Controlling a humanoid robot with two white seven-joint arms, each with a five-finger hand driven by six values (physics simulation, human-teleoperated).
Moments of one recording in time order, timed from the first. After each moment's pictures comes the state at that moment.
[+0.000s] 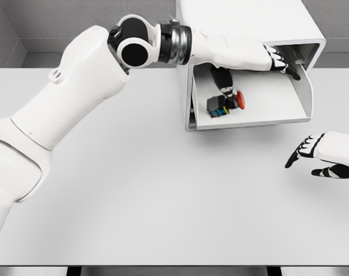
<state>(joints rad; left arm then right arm) -1.21 0.09 -0.91 -1.08 -0.25 -0.61 -0.61 -0.02 -1.16 0.13 -1.76 0.03 -0.61 0.61</state>
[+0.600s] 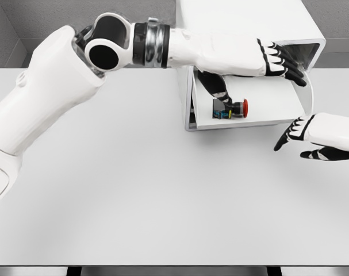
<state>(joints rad) -1.18 0.29 -0.91 -1.37 -0.07 -0.61 -0.61 -0.20 -1.11 0.23 -1.76 0.03 -0.61 0.61</state>
